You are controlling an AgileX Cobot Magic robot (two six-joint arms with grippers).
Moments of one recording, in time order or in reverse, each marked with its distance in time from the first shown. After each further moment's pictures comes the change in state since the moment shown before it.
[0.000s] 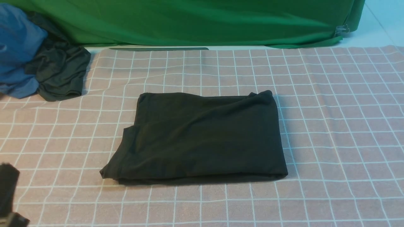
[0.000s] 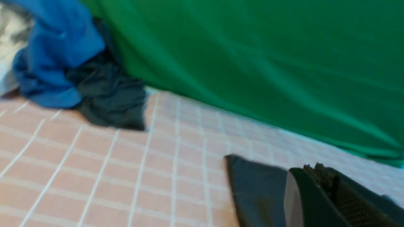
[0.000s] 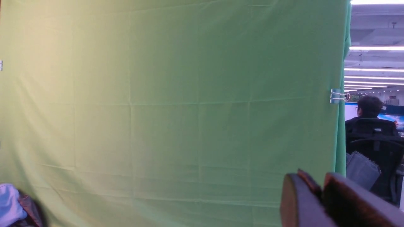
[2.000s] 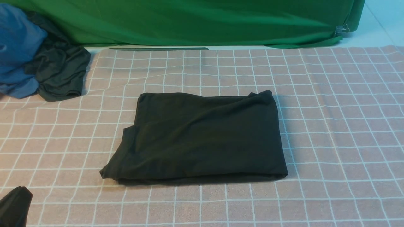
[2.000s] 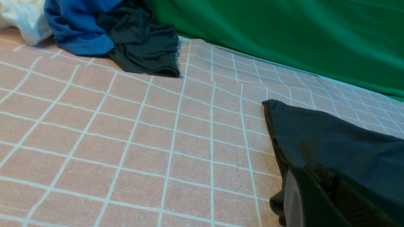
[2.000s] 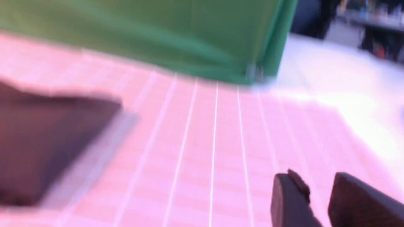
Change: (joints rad) right arm -0.258 -0.136 0.553 0.000 0.088 -0.153; left arm 0.014 -0.037 0.060 0.082 0.086 0.000
